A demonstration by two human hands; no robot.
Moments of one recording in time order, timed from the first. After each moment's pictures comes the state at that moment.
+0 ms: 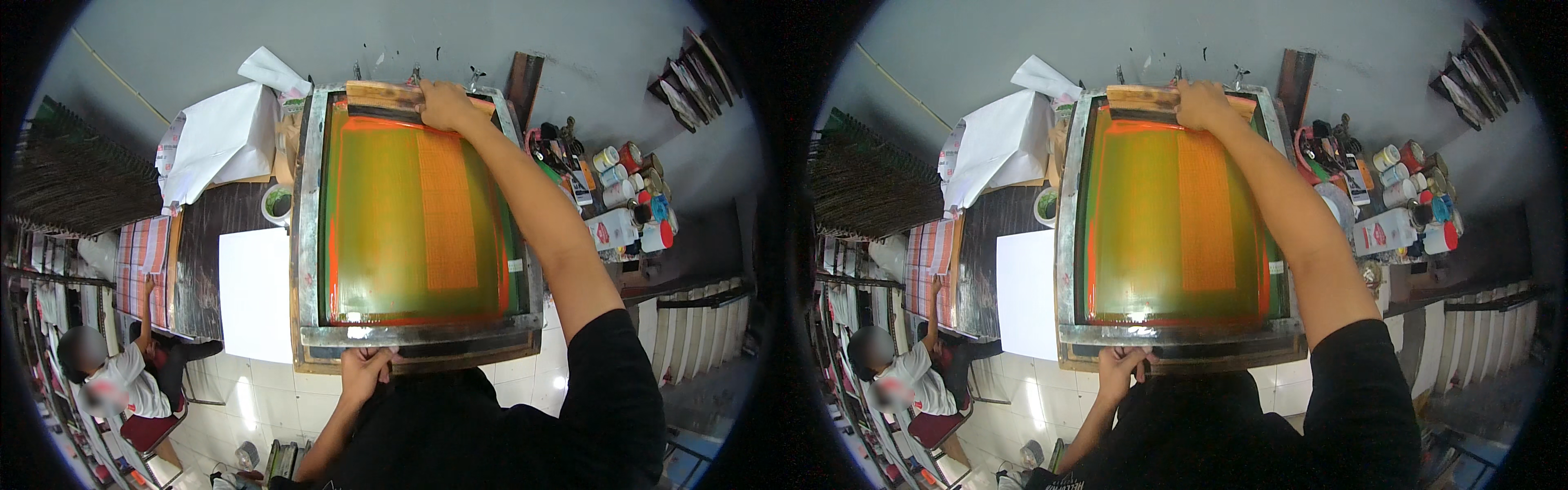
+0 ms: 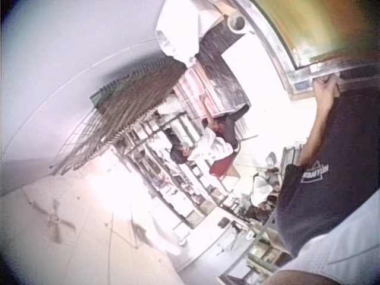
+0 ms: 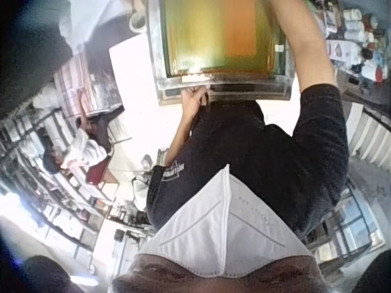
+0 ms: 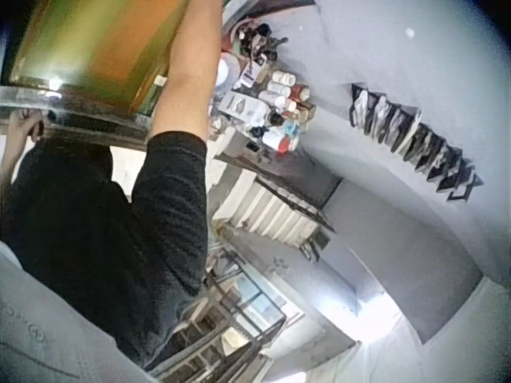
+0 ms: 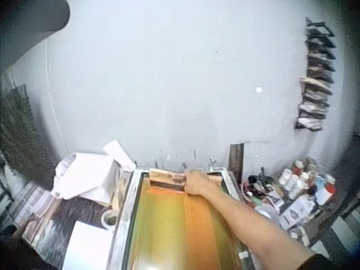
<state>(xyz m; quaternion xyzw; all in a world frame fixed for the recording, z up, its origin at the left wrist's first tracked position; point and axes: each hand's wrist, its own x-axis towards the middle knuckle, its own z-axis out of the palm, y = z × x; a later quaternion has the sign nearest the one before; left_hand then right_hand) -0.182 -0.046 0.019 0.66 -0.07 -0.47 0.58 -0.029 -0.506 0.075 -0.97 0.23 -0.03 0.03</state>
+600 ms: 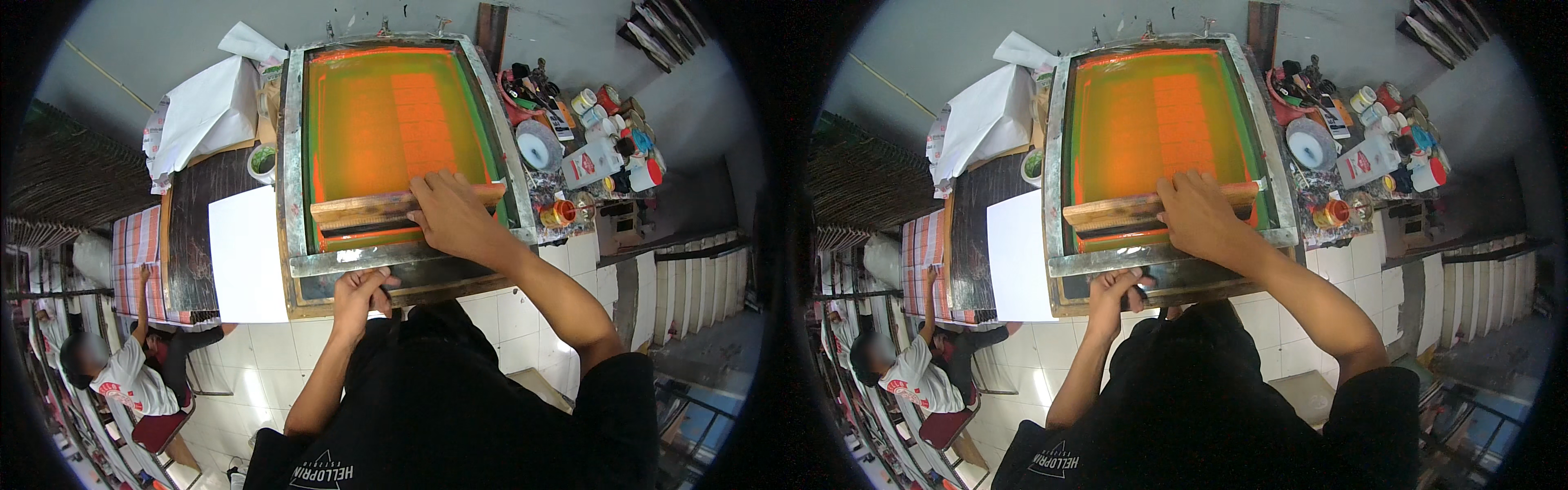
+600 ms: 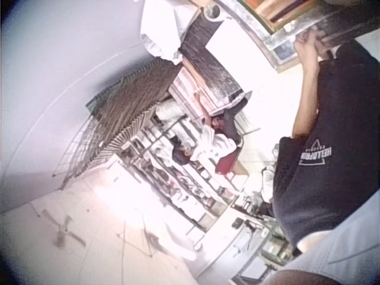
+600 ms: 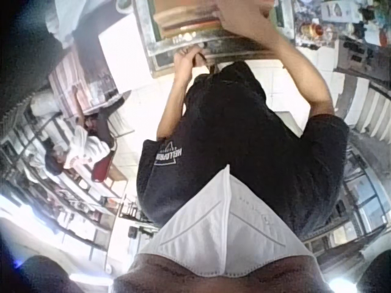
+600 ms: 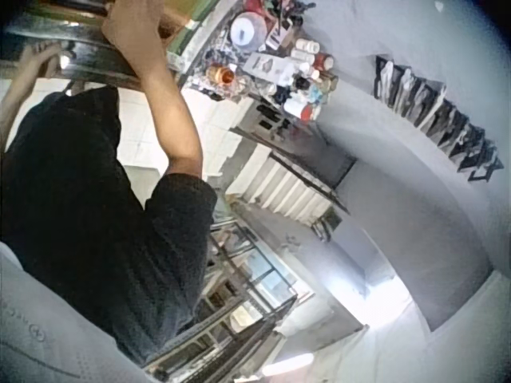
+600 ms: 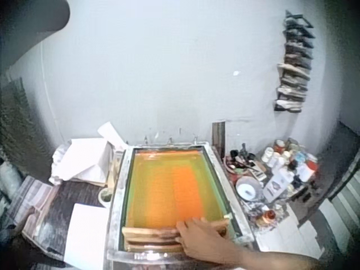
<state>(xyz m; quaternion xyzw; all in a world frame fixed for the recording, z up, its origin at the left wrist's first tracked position) -0.179 -0.050 0.022 0.58 -0.07 -0.51 0.63 -0.259 -0.268 0.090 -0.98 0.14 -0.07 0.14</state>
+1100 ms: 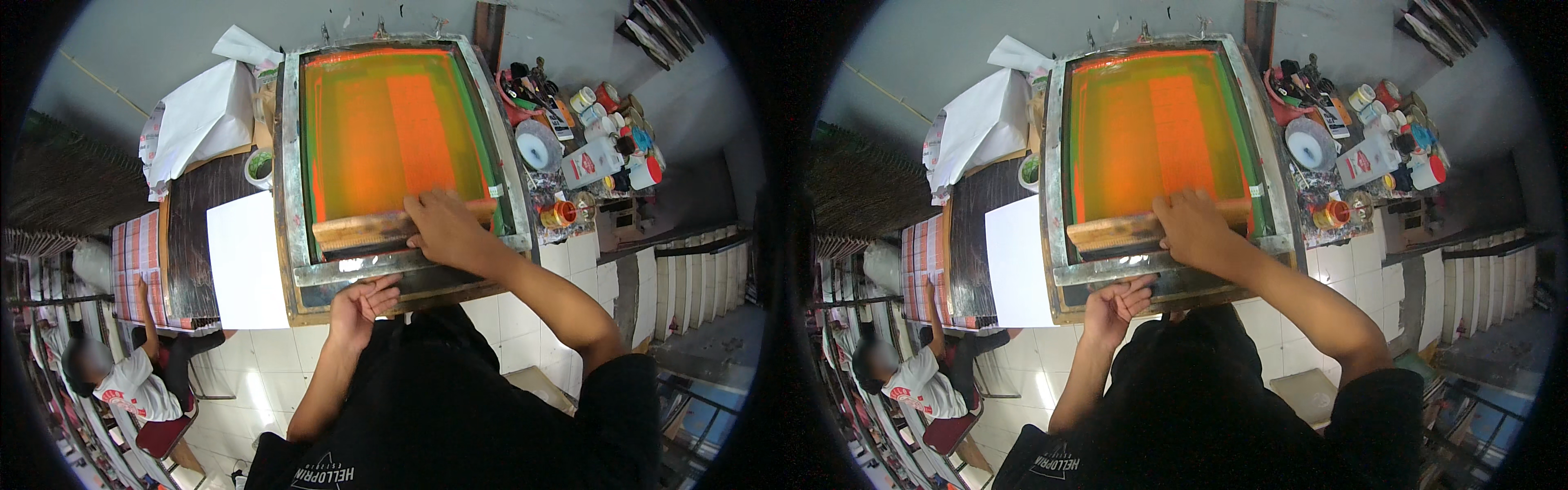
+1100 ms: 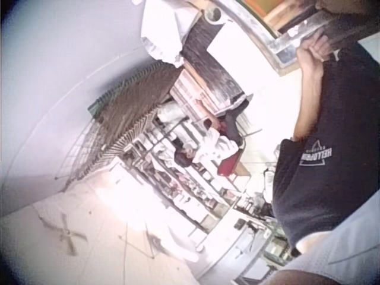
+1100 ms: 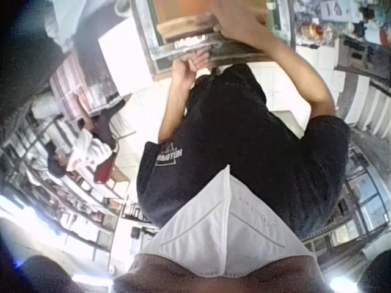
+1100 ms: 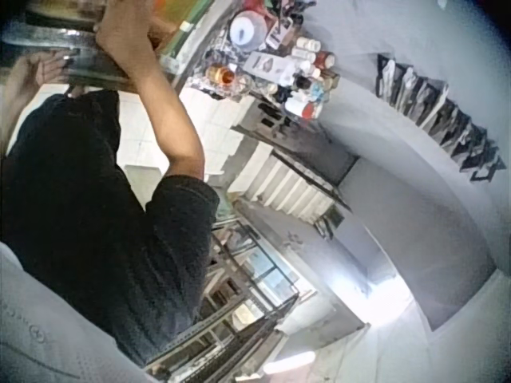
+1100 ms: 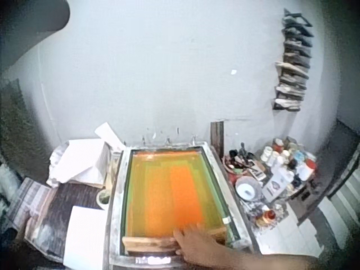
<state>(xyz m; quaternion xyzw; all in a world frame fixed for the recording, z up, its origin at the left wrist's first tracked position) -0.171 -0.037 0.001 0.40 0.11 -0.60 0.68 -0.254 -0.260 0.080 -0.97 0.14 0.04 0.17</state>
